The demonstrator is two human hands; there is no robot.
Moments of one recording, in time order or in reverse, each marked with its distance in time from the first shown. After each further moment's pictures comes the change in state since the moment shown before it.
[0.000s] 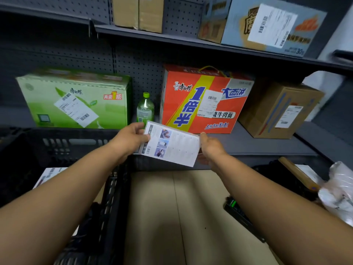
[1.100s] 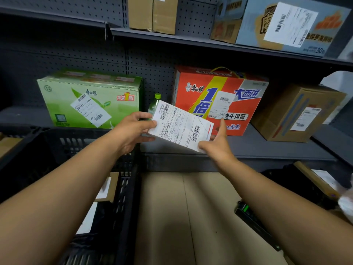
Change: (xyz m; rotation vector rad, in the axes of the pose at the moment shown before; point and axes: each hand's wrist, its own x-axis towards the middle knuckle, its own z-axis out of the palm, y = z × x) left_hand 0.007 0.018 -0.028 -0.292 -0.008 -0.016; right_hand -0.006 -0.005 0.012 0.103 -0.056 -0.380
